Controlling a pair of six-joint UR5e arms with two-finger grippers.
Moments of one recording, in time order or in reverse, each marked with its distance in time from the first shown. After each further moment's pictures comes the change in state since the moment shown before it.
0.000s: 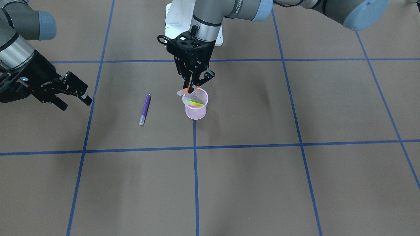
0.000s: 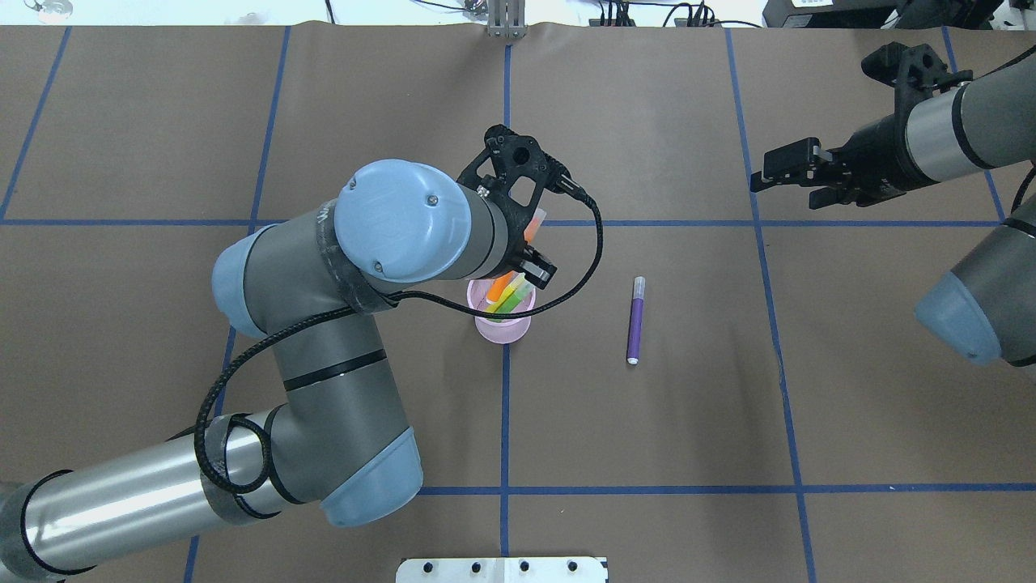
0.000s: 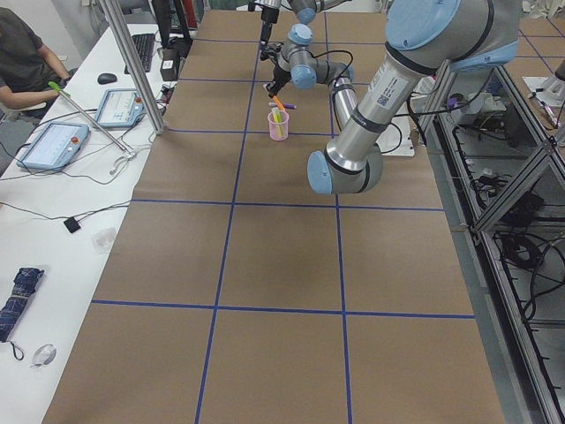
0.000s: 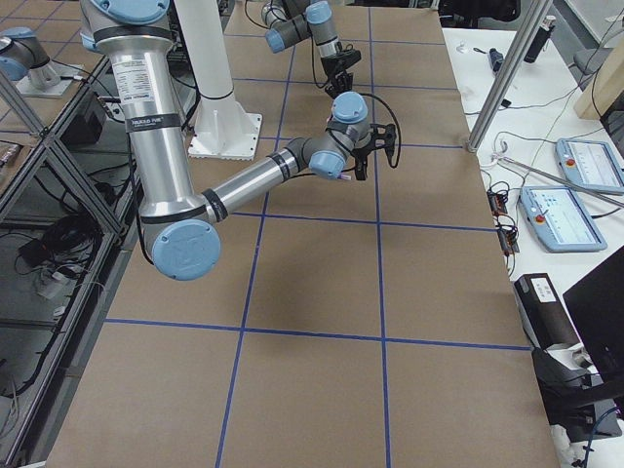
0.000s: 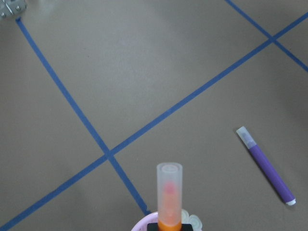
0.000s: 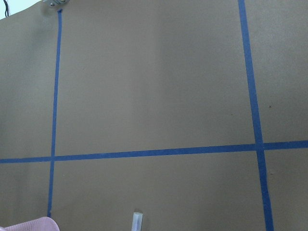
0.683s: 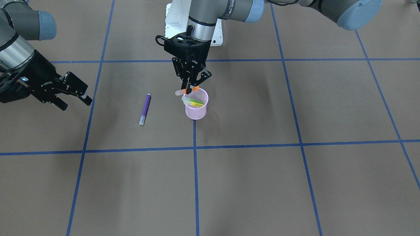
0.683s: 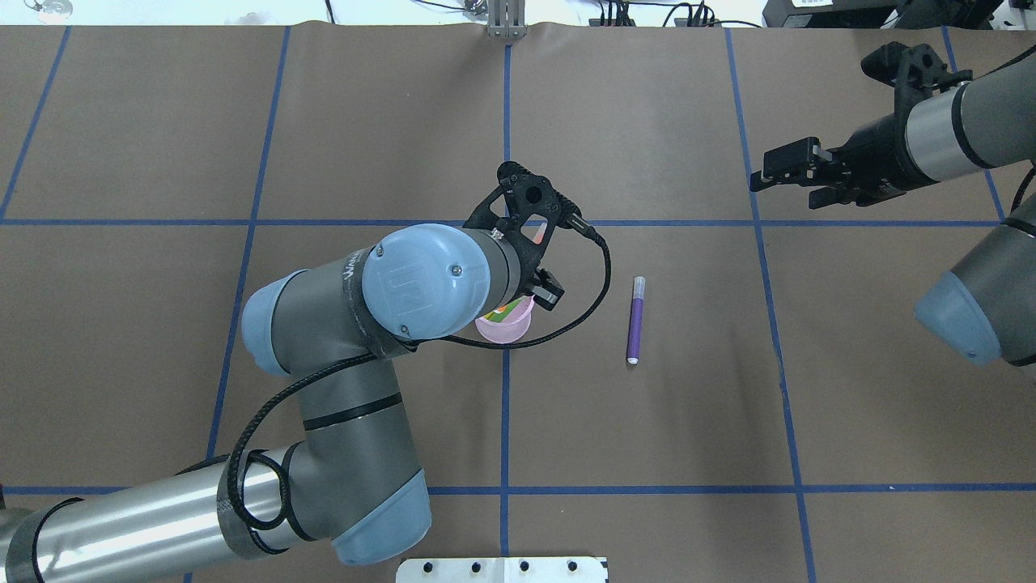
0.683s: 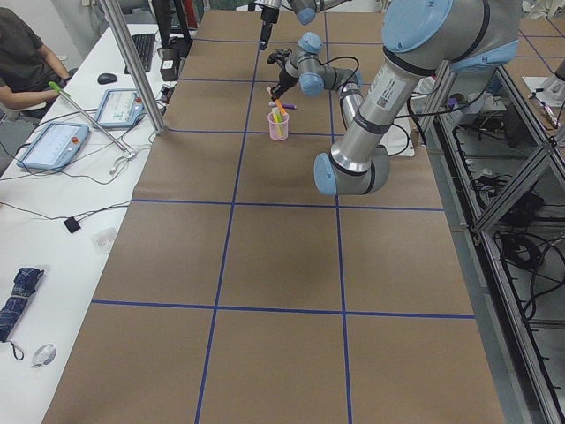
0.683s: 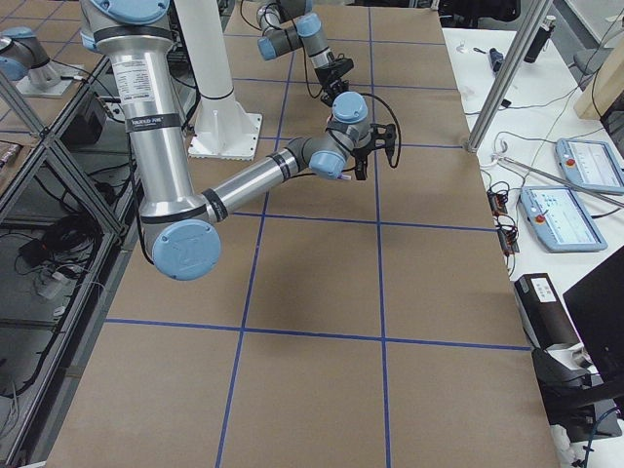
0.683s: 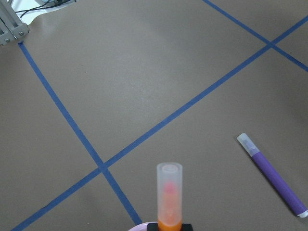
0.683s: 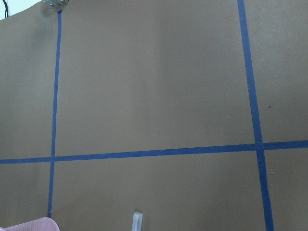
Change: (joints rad) left arm 0.057 0.012 0.035 -0.063 0.116 -0.002; right arm 0.000 0.001 0.000 0.000 0.000 0.002
